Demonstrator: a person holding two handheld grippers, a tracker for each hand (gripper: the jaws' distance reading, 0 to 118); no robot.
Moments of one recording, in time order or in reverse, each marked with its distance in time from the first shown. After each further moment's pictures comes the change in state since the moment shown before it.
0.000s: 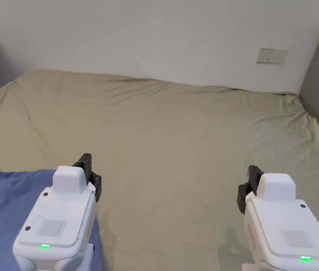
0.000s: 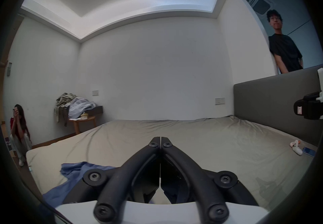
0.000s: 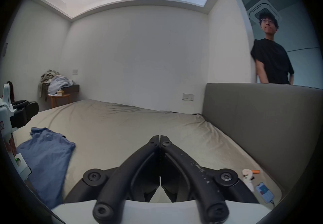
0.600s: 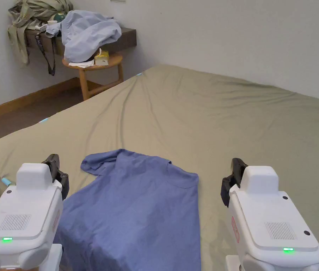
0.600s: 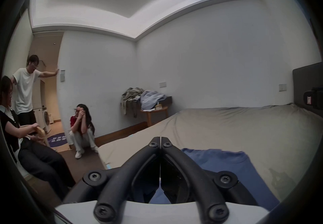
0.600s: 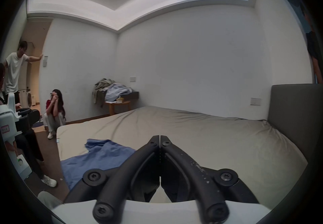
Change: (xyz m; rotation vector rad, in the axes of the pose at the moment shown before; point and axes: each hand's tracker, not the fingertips) left arm -0.234 -0.006 0.101 -0.114 0.535 -0.058; right arm -0.221 0.021 -0.018 0.053 0.505 -0.004
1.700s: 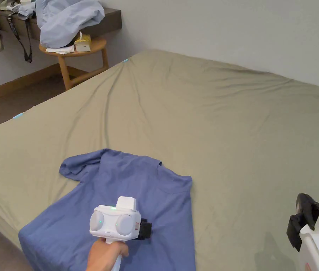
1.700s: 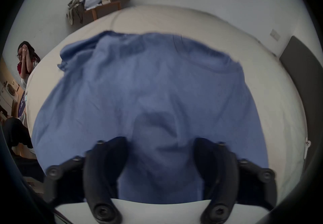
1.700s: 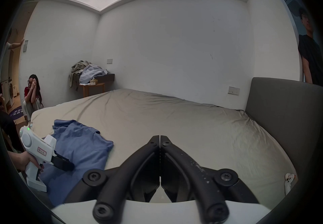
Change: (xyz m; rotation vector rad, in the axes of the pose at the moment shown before) left arm 0.202 -0.143 -0.178 -0.972 -0.370 -0.041; right arm 0.104 -0.043 -0.016 -0.157 -0.215 0.032
